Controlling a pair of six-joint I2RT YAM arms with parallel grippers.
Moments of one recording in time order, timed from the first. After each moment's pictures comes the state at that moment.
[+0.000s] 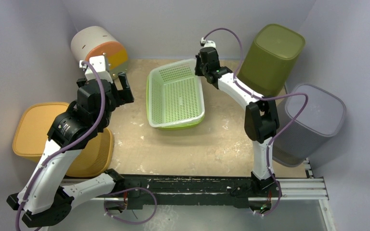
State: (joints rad) left arm -0.64 0.98 1.54 -0.94 -0.71 -0.36; right arm 0.47 2.08 1.79 -0.22 0.24 0.31
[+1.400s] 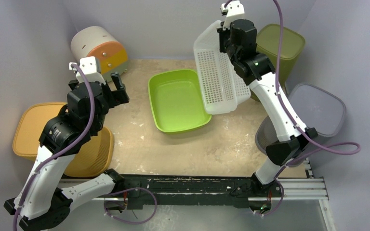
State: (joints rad) left arm -0.64 0.95 1.57 -0.95 -0.72 -0.36; right arm 0.48 1.69 2.04 -0.51 0.38 -0.08
